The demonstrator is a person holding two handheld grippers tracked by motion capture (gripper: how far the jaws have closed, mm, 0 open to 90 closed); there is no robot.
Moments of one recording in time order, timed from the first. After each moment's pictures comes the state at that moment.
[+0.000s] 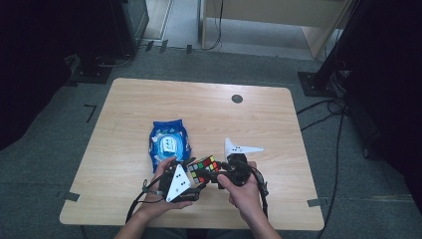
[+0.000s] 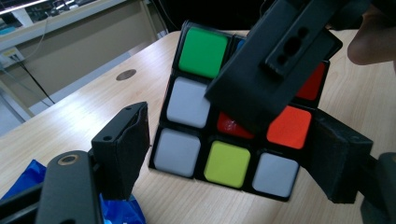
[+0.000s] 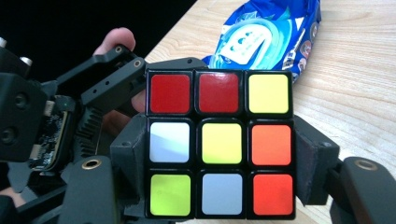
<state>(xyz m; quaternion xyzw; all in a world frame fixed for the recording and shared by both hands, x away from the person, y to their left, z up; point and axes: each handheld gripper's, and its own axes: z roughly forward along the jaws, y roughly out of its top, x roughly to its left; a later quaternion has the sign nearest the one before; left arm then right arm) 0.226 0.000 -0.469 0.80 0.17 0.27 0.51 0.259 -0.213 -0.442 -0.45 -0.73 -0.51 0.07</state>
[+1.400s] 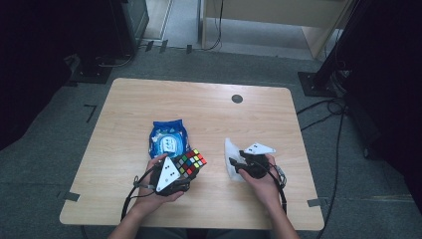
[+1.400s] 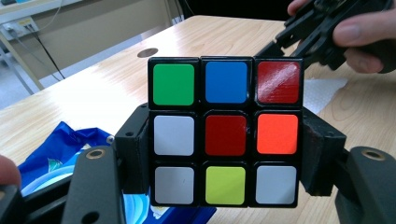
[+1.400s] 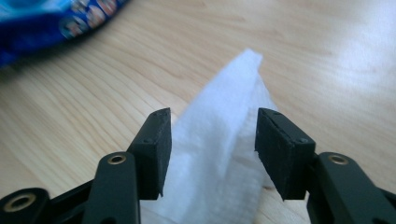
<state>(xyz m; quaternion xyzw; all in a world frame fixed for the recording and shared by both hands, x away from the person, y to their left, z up) 0.243 0.025 -0.473 0.79 0.23 0.25 0.51 0.297 -0.284 -0.505 -0.44 -0.79 -0.39 -0.17</state>
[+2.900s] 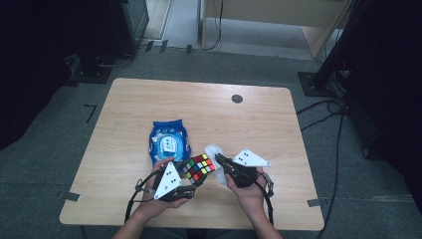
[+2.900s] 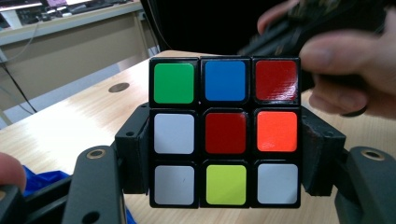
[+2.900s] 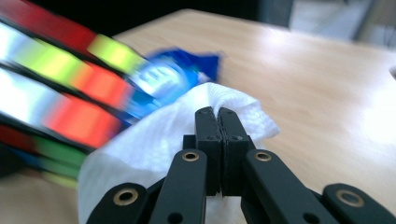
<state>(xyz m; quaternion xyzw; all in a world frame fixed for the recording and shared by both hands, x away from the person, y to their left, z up) 0.227 0.017 -0.456 0.78 0.19 0.23 0.56 0.253 -0.233 -0.461 -0.40 -0.74 -0.51 -0.20</state>
